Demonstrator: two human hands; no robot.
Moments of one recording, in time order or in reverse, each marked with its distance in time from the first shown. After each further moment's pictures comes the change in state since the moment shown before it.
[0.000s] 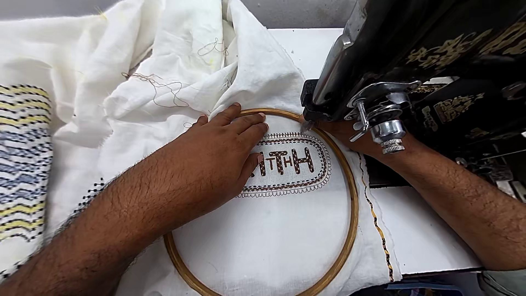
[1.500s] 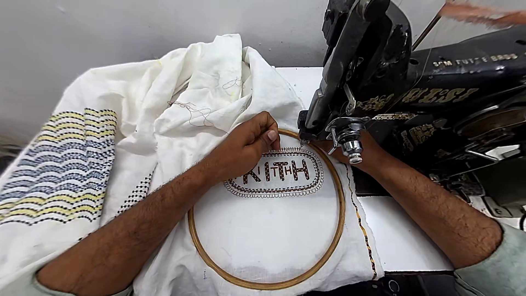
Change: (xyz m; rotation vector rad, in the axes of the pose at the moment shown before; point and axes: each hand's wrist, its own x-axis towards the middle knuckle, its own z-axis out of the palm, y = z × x) left_hand 0.036 -0.012 0.016 -0.942 0.269 0.062; right_hand 0.004 -0.020 -0.018 0.282 -0.077 0.191
